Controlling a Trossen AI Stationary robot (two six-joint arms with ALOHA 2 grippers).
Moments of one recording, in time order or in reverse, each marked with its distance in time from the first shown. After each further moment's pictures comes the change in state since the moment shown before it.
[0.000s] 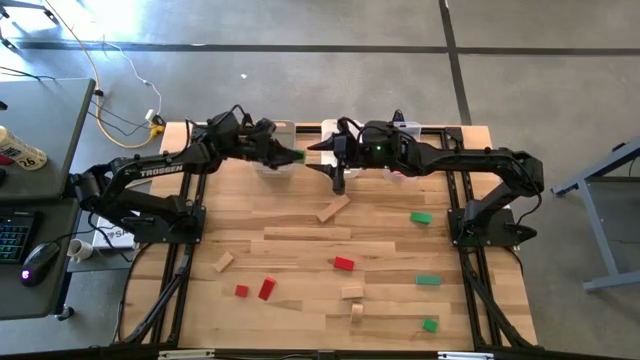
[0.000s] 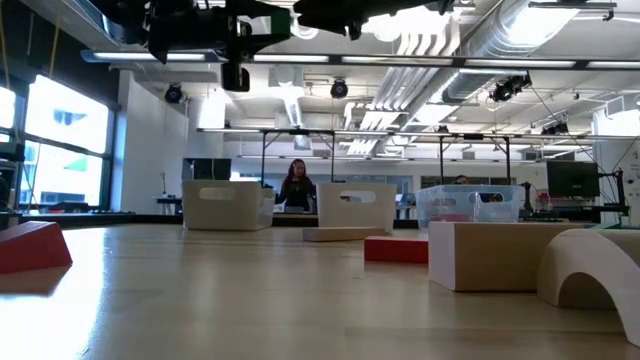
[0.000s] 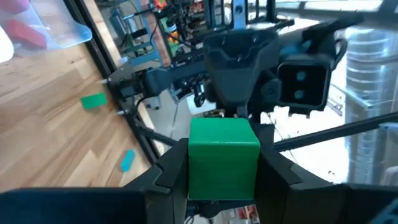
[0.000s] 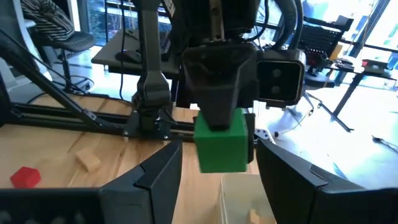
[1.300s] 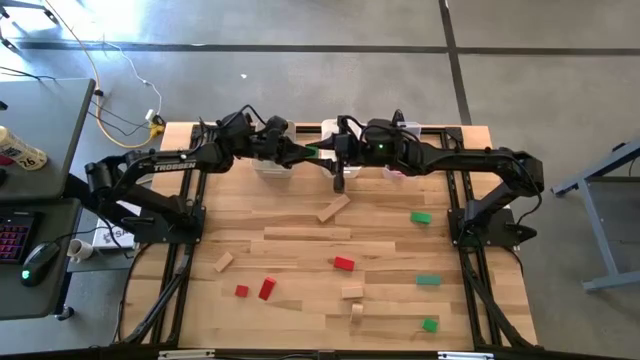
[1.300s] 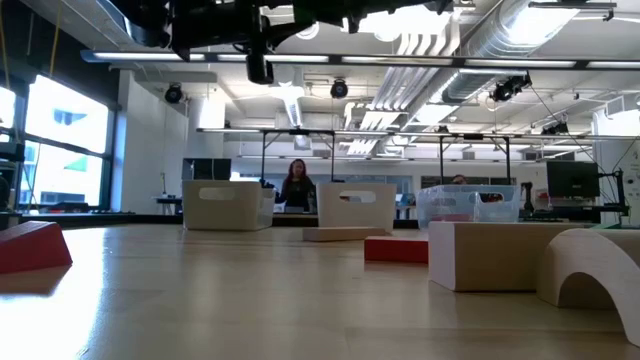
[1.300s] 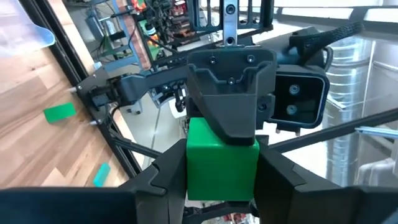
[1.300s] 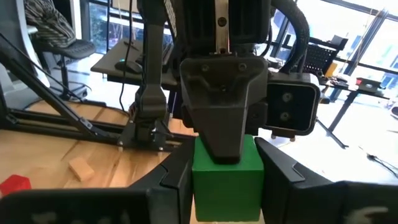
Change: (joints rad) left arm -0.073 0.128 0.080 0.145 -0.047 -0.053; right arm -0.001 0.000 0.000 0.049 -0.014 -0.034
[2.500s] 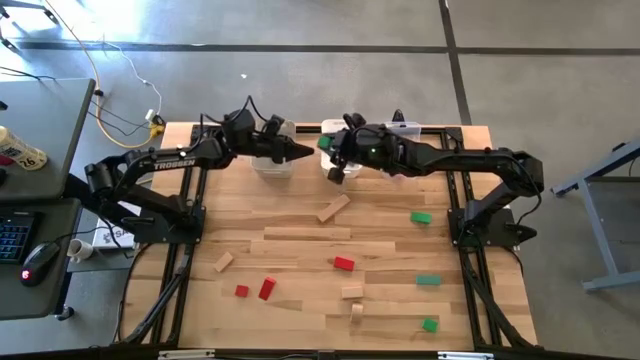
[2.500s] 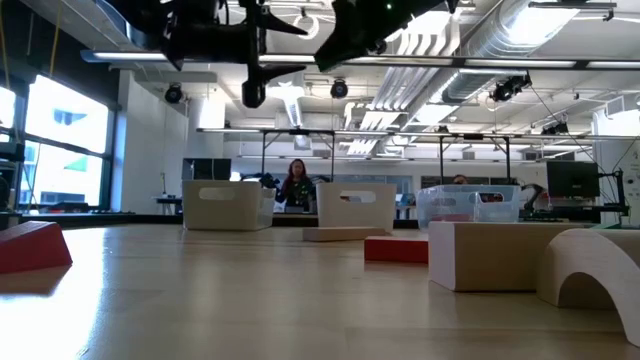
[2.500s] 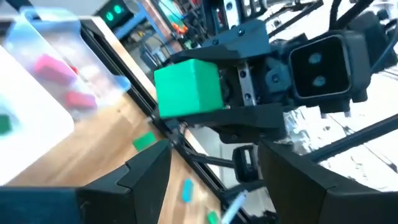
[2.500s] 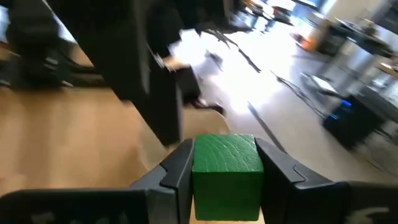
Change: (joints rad) left arm 0.071 0.000 0.000 -0.188 -0.055 0.416; right arm -0.001 0.002 -0.001 -0.216 0.440 0.010
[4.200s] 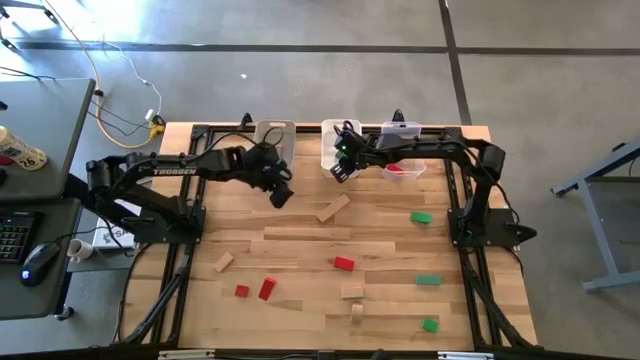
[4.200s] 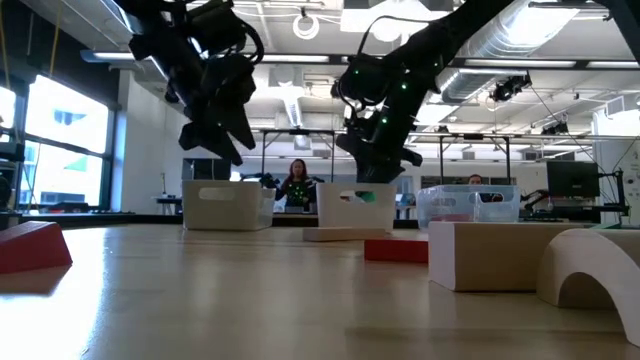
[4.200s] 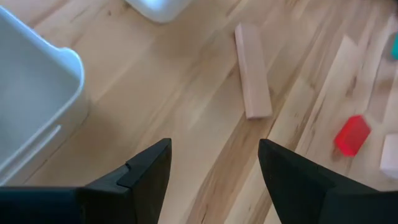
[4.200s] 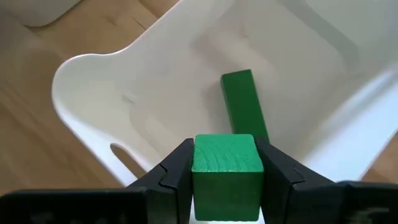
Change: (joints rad) left arm -0.191 -0.004 0.000 -0.832 -0.419 0.501; right arm -0.209 0.309 0.000 -0.412 -0.111 0.583
